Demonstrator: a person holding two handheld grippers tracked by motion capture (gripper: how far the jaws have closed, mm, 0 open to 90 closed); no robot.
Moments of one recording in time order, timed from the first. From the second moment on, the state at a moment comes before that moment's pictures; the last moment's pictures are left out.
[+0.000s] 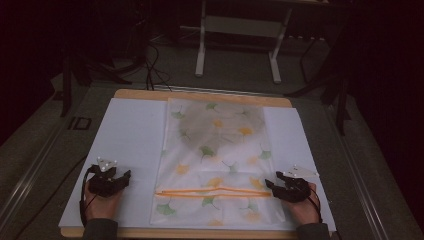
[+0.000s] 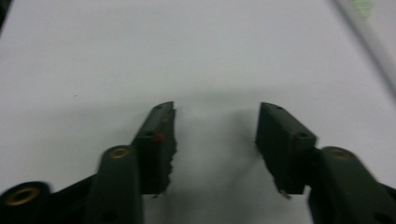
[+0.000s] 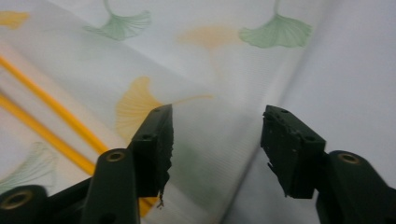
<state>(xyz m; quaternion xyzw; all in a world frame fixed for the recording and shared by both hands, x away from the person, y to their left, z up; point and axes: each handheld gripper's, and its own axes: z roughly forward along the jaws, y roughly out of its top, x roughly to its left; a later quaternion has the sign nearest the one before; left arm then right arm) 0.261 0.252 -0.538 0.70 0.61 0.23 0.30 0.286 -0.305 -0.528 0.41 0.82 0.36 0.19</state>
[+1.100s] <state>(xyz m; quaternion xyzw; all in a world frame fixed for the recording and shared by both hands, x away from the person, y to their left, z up) 0.251 0.248 -0.528 0.73 0.55 0.19 0.36 0.284 -0.259 -0.512 0.31 0.86 0.39 0.14</state>
